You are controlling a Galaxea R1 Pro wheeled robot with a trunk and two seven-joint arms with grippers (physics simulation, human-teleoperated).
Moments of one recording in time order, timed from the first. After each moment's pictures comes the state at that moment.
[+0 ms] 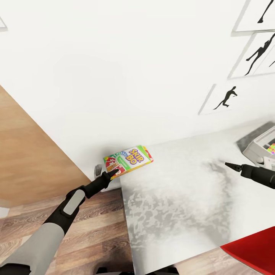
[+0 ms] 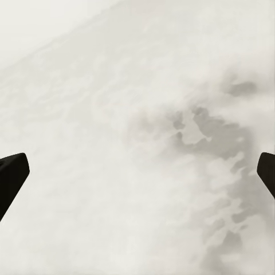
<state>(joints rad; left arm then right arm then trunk) -0.74 0.08 -0.11 -0.71 1.03 0.51 -0.57 -0.60 -0.33 -0.60 -1.54 0.06 1.04 0.83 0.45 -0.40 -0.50</state>
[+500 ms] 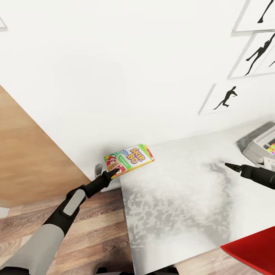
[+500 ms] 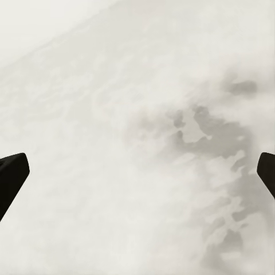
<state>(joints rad) -0.72 0.07 -0.12 -0.75 1.02 0.50 -0.57 -0.59 -0.33 -0.60 -1.55 0.06 1.04 0.83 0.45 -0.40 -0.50</state>
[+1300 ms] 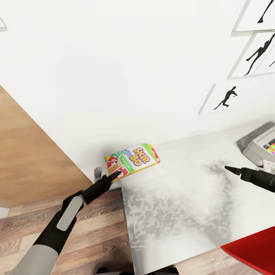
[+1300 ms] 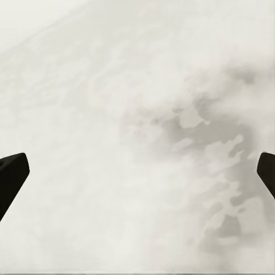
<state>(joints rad) -0.56 0.07 -0.11 -1.05 1.03 0.54 -0.55 -0.57 -0.33 -0.59 -1.55 0.06 1.04 0.84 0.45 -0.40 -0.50</state>
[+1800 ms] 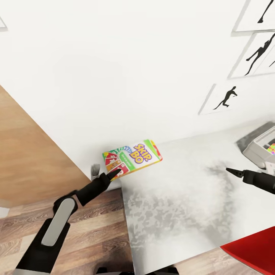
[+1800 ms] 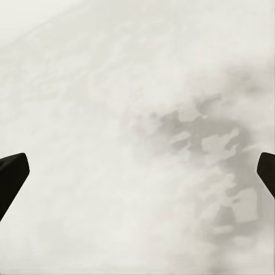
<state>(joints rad) -0.43 0.06 -0.09 -1.46 1.12 0.65 -0.25 -0.53 -0.34 -0.60 -1.60 0.05 1.04 0.85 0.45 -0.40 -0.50</state>
